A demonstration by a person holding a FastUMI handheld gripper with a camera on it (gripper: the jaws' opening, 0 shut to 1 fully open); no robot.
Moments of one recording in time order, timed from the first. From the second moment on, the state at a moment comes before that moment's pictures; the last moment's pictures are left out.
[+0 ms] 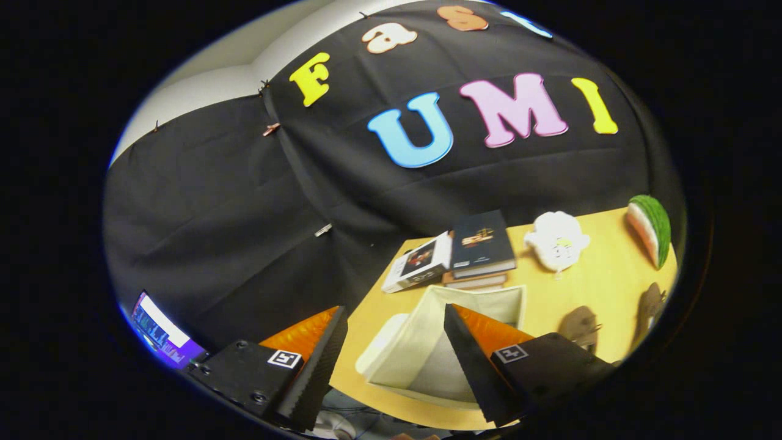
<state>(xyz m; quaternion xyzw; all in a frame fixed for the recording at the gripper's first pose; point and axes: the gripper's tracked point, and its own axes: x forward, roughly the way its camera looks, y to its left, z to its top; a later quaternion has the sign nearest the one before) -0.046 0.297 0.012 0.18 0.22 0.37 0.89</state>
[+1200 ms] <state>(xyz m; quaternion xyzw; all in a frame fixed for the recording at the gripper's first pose) 0.048 0.072 -0.135 0.01 0.25 0.18 0.95</state>
